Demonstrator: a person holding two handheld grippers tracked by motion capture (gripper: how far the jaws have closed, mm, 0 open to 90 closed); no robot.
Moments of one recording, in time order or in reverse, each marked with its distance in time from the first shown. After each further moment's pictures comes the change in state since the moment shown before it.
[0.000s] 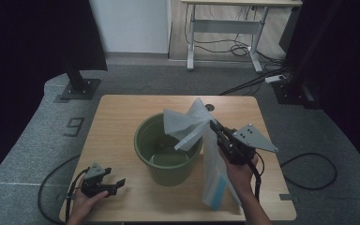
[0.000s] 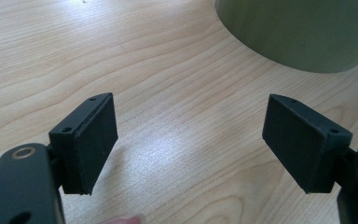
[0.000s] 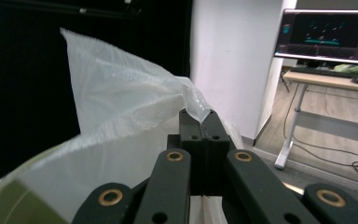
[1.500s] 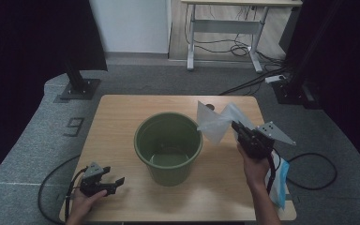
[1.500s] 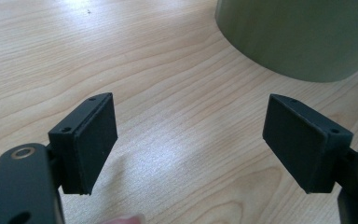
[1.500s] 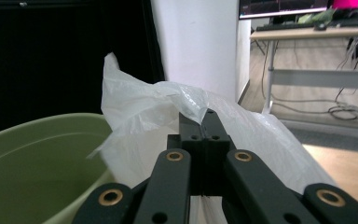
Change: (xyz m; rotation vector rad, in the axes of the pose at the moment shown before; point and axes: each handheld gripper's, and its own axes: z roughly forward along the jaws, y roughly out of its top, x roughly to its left) left arm 0.004 0.001 -0.004 -0.022 -0.002 -0.009; right arm -0.069 -0.034 -0.005 0.074 -0.122 0.167
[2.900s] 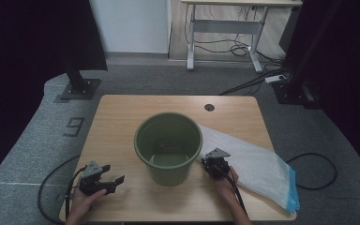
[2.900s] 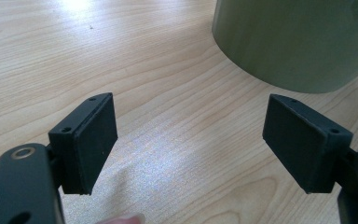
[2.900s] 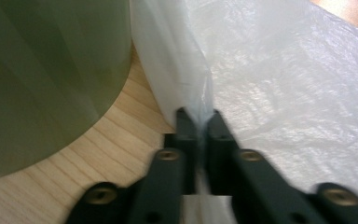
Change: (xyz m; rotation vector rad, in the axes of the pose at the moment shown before) left arm -0.001 0.004 -0.003 -0.035 -0.003 0.010; right arm 0.024 -0.181 0.092 0.555 0.047 -0.203
